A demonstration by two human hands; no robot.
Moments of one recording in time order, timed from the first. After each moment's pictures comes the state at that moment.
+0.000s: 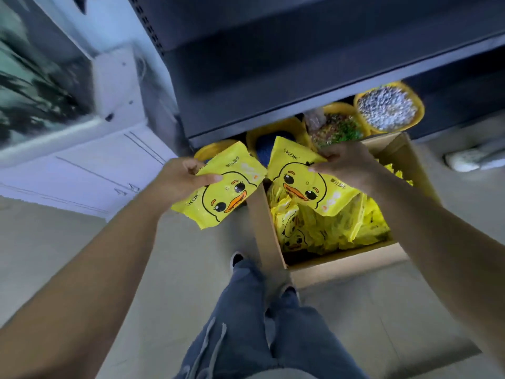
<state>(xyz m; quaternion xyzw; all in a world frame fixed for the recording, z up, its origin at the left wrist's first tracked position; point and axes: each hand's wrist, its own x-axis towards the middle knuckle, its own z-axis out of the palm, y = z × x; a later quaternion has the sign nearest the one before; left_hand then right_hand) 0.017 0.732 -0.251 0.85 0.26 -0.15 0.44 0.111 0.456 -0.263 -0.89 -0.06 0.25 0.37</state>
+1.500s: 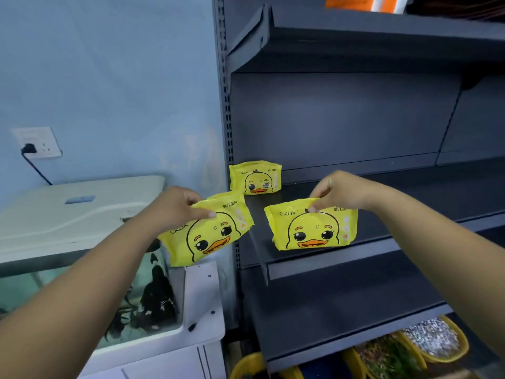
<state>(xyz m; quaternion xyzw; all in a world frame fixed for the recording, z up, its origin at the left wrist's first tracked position) 0.099 0.981 0.046 0.94 0.11 0.11 0.30 0.199 0.699 0.078 -0.92 -0.30 0.07 0.24</state>
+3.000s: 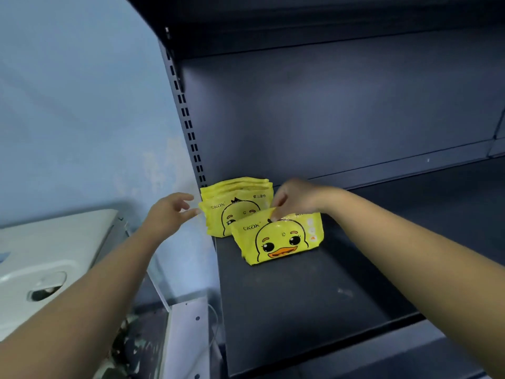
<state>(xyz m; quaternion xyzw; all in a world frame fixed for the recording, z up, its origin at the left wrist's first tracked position) 0.315 1.020 0.000 0.91 0.18 0.21 0.32 0.394 0.764 0.044 -0.89 -0.38 0.11 0.23</state>
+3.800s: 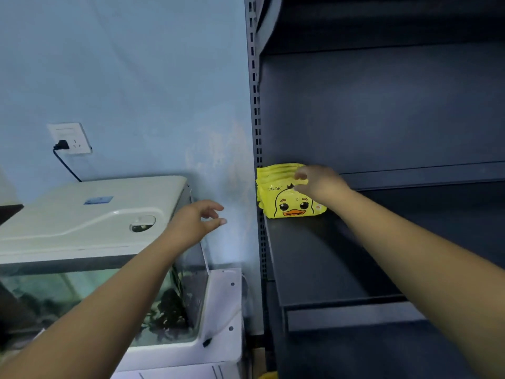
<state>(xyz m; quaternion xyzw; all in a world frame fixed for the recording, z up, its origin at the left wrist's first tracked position) 0.173 1.010 -0.006 0.90 0.17 0.21 0.34 0.347 0.816 0.037 -0.92 -0.35 -0.08 0.19</state>
